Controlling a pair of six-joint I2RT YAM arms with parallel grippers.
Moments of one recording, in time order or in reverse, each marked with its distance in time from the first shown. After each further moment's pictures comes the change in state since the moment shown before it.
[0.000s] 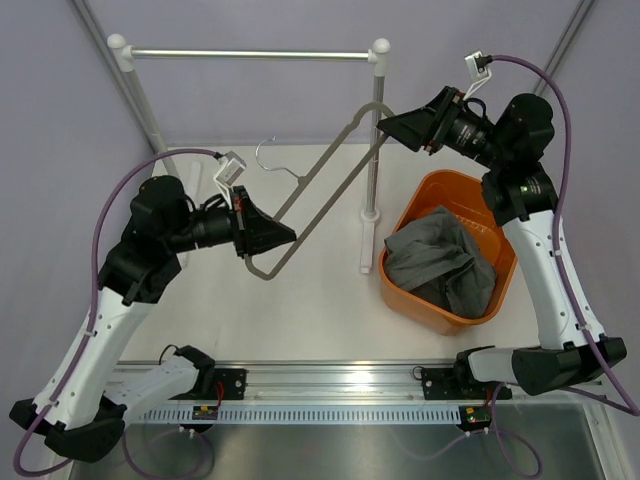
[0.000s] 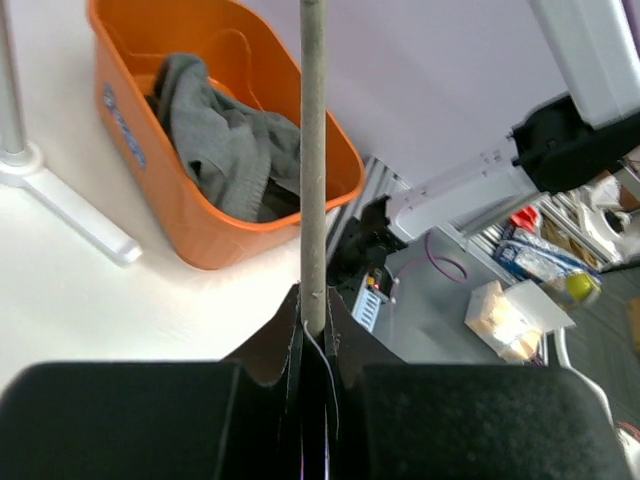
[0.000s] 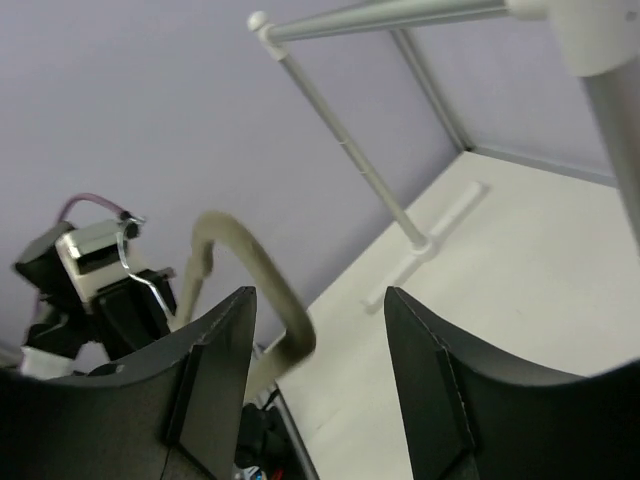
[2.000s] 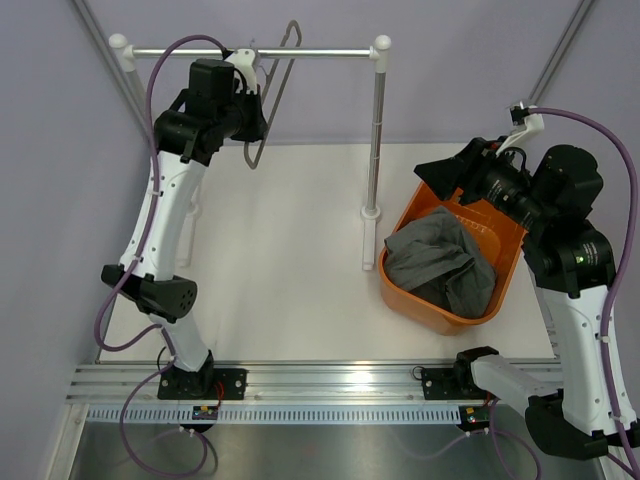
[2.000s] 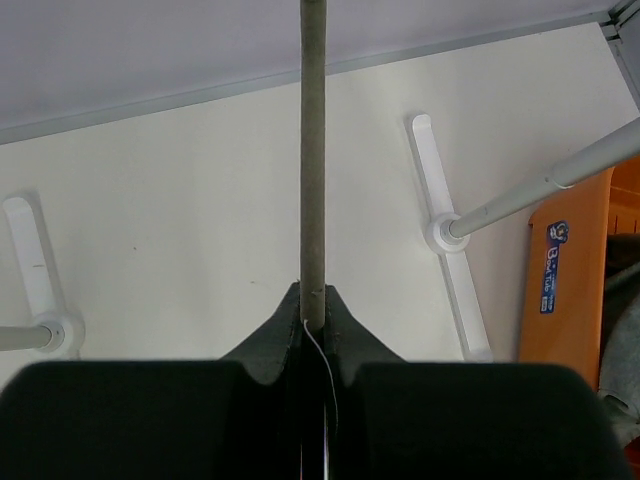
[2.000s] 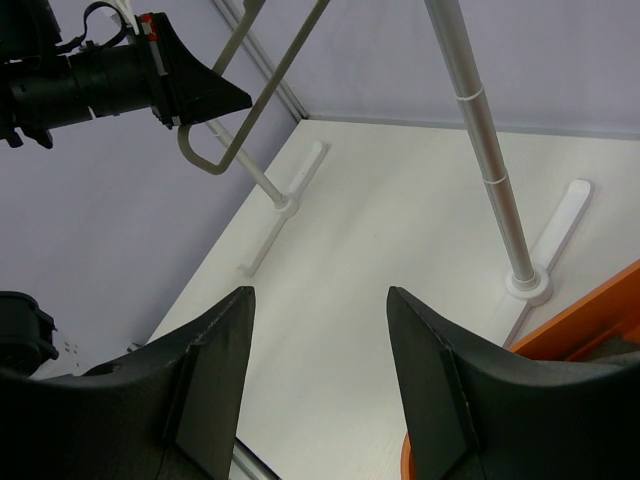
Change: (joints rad) left arm 0.142 0.857 1.053 -0.518 -0.745 0.291; right arm -0.003 -0.311 -0.019 -0.578 0.361 -0.335
